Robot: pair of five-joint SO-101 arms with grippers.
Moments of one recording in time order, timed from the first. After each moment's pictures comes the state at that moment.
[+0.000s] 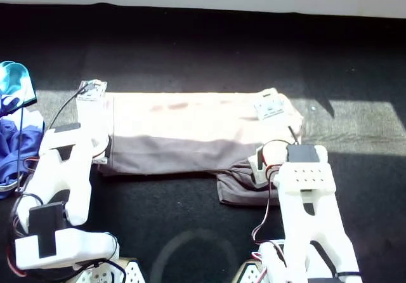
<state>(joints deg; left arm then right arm) -19.7 -4.2 45.1 40.0 -16.5 -6.8 -34.7 50.5 61.8 19.6</state>
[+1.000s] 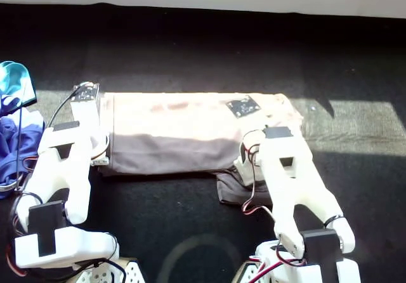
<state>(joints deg) -19.9 -3.3 43.8 45.8 -9.8 -12.6 -13.4 43.2 61.4 19.8</state>
